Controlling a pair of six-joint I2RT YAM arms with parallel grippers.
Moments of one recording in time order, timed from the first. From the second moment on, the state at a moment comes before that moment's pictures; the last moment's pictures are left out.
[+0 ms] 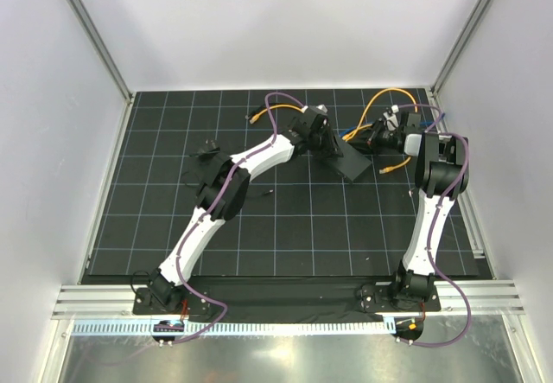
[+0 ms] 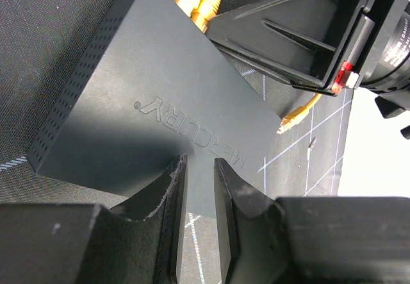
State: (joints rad) left arm -0.73 2.52 2.15 -0.30 0.23 -0.87; right arm -0.16 2.30 1.42 0.08 -0.93 0.68
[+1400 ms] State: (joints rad) left arm -0.73 2.52 2.12 -0.26 0.23 -0.89; right arm -0.22 2.25 1.23 0.47 -0.75 0.97
